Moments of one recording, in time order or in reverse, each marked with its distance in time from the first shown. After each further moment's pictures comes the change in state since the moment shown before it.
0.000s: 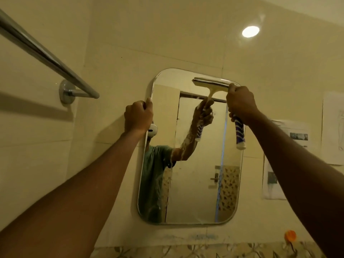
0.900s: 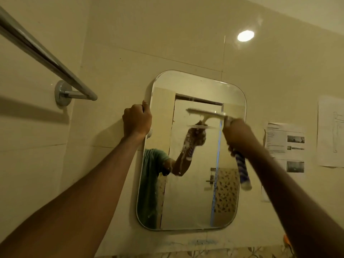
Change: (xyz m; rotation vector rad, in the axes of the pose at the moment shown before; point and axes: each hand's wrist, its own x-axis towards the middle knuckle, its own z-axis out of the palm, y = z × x) left_hand -0.001 -0.002 0.004 0.052 0.075 -0.020; right_hand -0.068 0.032 0.008 -0.162 -0.176 0.070
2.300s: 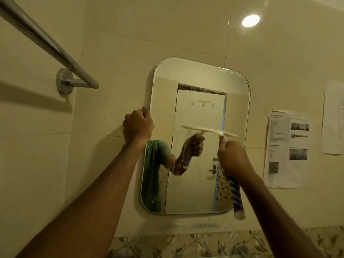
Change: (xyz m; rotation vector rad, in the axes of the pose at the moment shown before) left_hand -0.043 -0.023 -0.003 0.071 -0.022 -0.057; right_hand -0.072 0.037 0.042 -0.017 -0.023 0.029
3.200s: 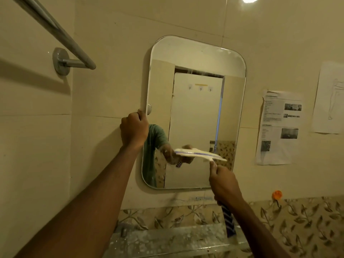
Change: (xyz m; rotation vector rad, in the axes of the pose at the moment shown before) left_hand -0.049 -0.027 -0.009 -0.009 -0.066 -0.042; right_hand -0.098 0.052 0.033 -0.015 -0.162 0.110
